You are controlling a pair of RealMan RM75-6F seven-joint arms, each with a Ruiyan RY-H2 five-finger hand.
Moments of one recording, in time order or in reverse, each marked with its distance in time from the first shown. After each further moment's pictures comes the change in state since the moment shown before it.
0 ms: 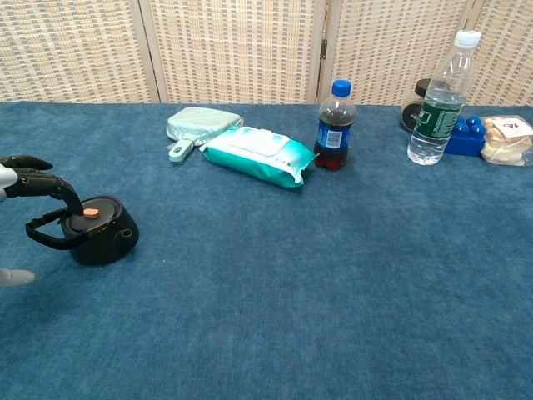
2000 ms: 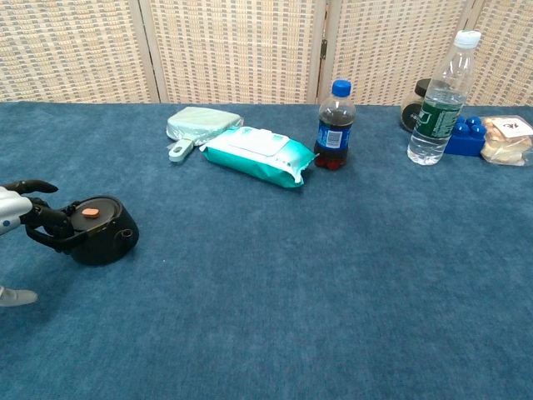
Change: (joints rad) left arm -0.009 -0.063 0.021 0.095 -0.028 -0.039 0.026; right arm -0.022 -0.009 0.023 -0.005 0.028 0.024 -0.013
